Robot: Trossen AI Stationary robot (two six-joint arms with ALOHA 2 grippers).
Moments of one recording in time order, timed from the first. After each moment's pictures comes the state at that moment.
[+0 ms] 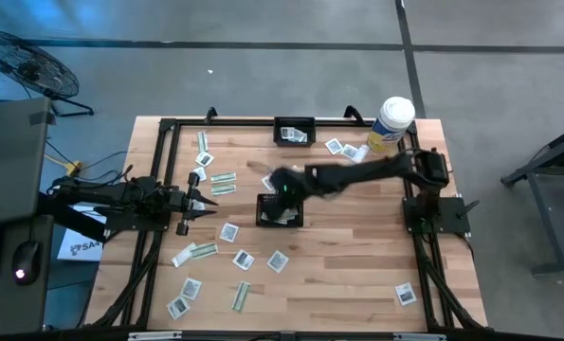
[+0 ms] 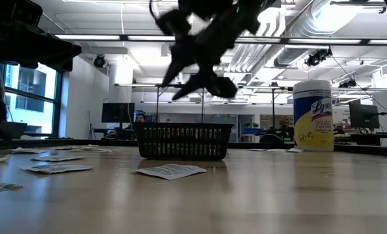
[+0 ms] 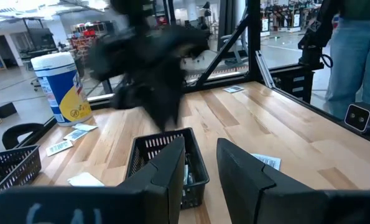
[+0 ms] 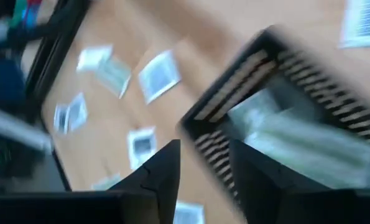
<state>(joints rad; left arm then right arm) -0.12 0.03 0.01 0.01 0.01 0.15 -0.01 1.92 1.43 -0.35 -0.17 0.90</state>
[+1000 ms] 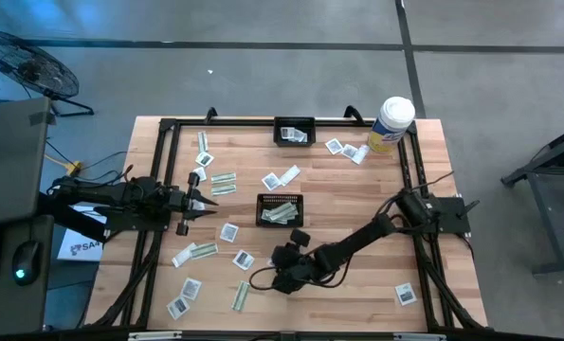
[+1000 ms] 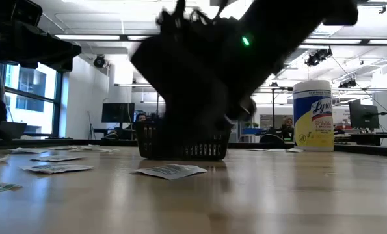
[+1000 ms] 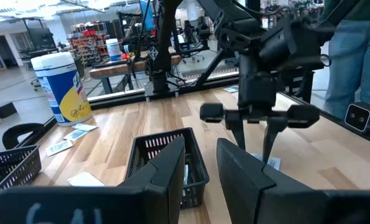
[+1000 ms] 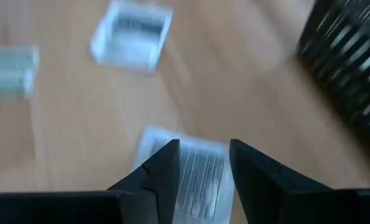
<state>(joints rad) -0.12 0.03 0.01 0.01 0.01 0.15 0.46 2.20 1.43 -0.21 0.55 0.66</state>
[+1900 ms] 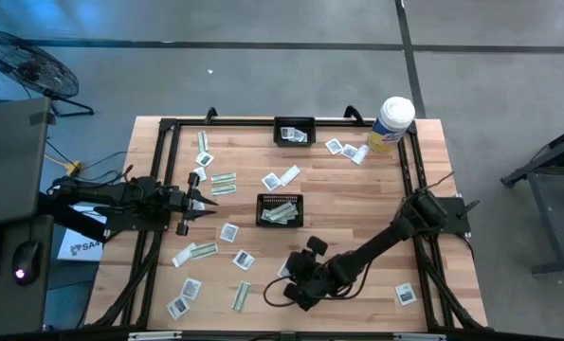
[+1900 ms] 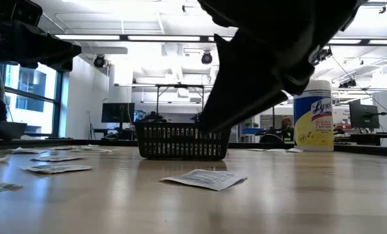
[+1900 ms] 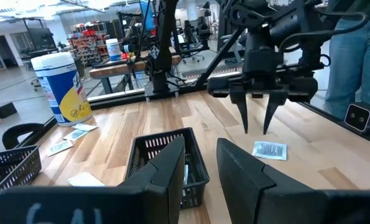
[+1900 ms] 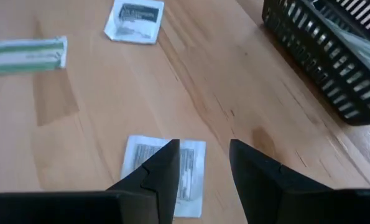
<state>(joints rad) -0.12 0.03 0.01 0.01 0.01 0.15 0.57 2.09 1.42 -0.44 0.63 0.91</state>
